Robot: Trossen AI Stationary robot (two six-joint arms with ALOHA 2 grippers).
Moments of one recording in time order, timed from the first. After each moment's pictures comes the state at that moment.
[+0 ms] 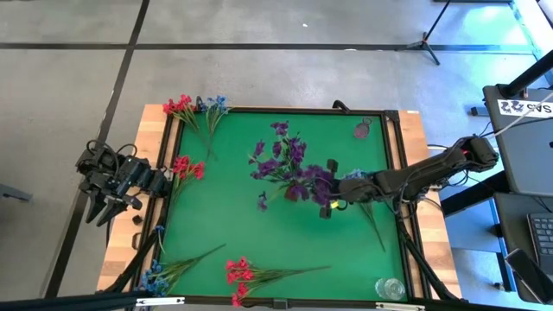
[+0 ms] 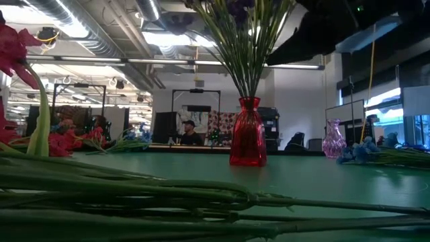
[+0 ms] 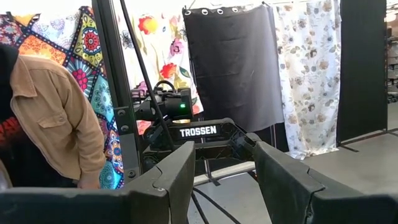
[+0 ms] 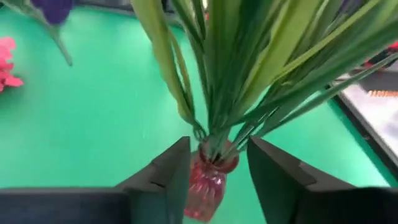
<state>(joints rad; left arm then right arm) -0.27 0.01 0.01 1.55 1.40 -1.43 0.28 1.28 0.71 0.07 0.45 0.02</state>
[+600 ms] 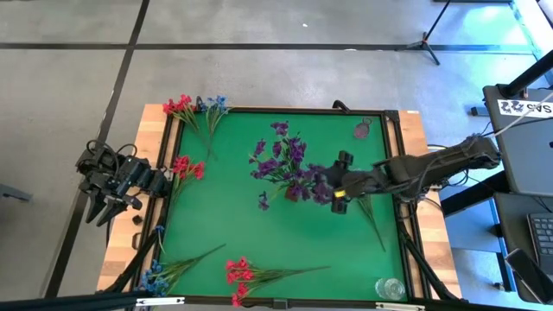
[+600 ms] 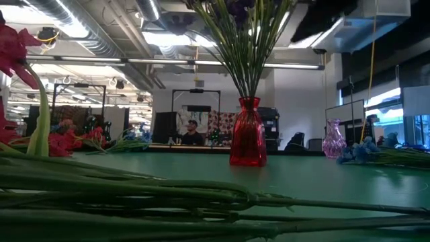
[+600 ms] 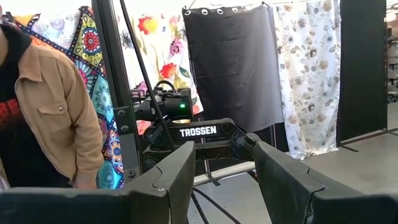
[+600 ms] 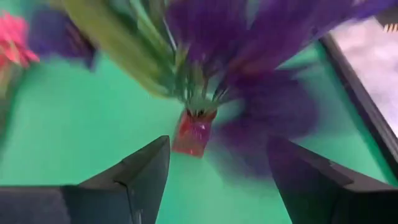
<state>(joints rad) -0.27 0.01 0.01 1.55 1.40 -1.43 0.30 1.20 1.07 -0.66 0.41 0.22</state>
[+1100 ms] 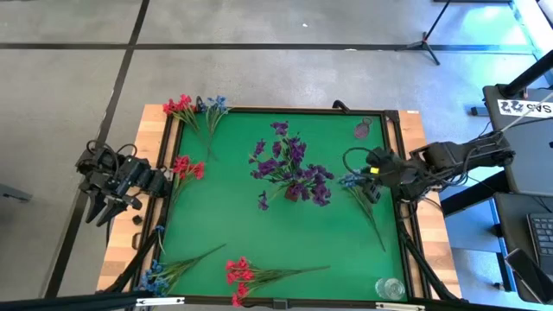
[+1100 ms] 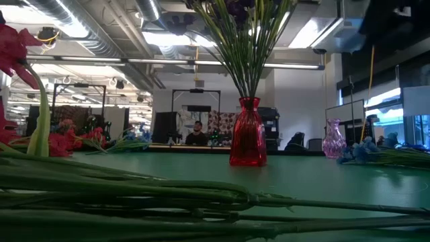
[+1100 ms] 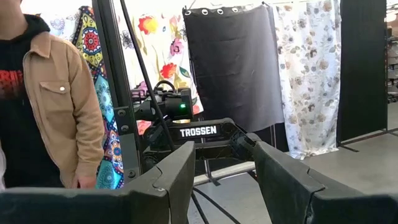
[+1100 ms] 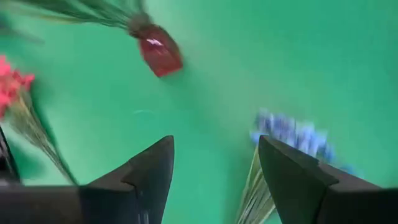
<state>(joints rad) -0.27 0.01 0.01 1.55 1.40 -1.43 0.31 0.92 1.07 -1.18 0.31 0.94</state>
